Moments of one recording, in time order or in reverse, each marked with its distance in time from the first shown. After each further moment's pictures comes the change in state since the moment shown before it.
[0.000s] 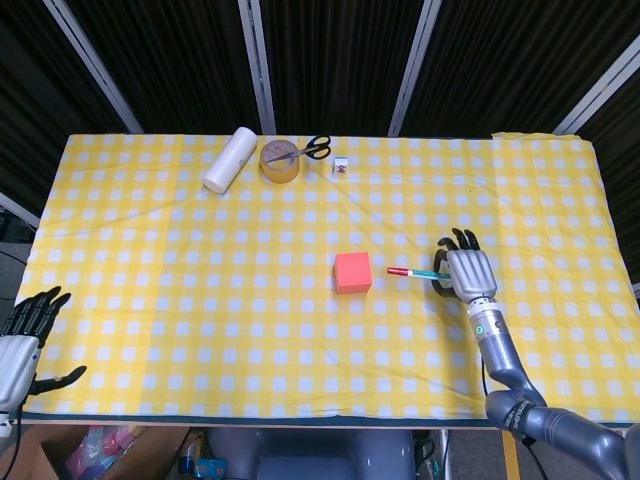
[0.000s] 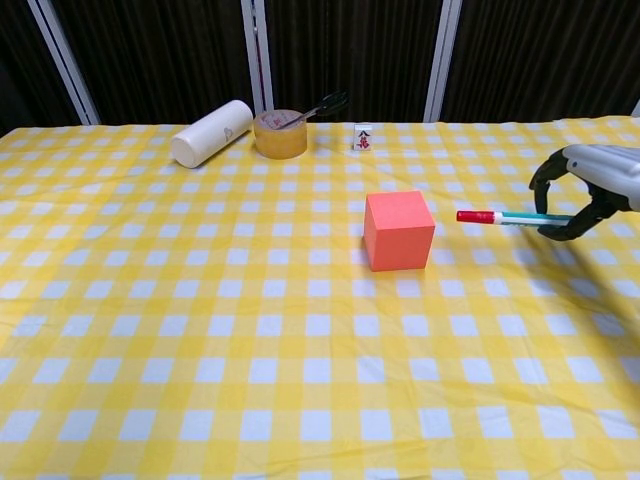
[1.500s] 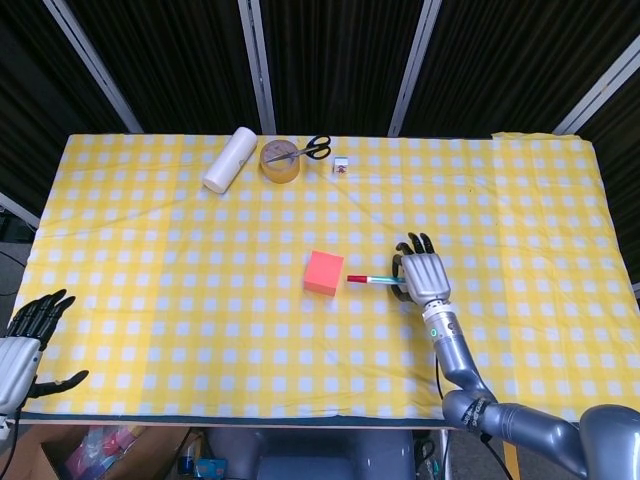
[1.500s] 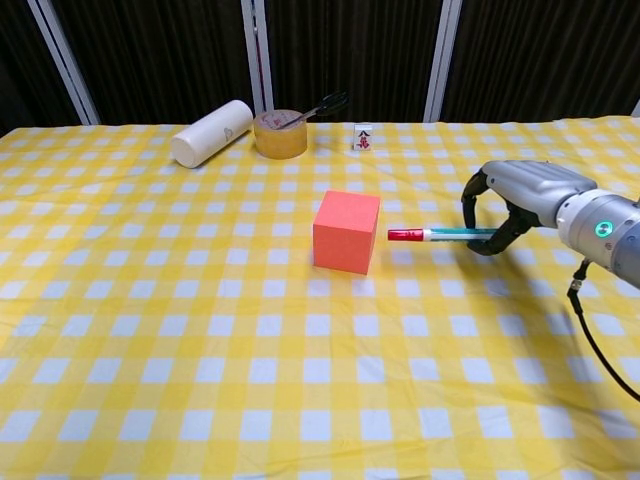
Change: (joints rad) left arm -0.009 0.030 0.021 0.002 0.031 -0.012 -0.070; right arm 0.081 -0.138 0.021 -0.049 0.128 0.042 -0.220
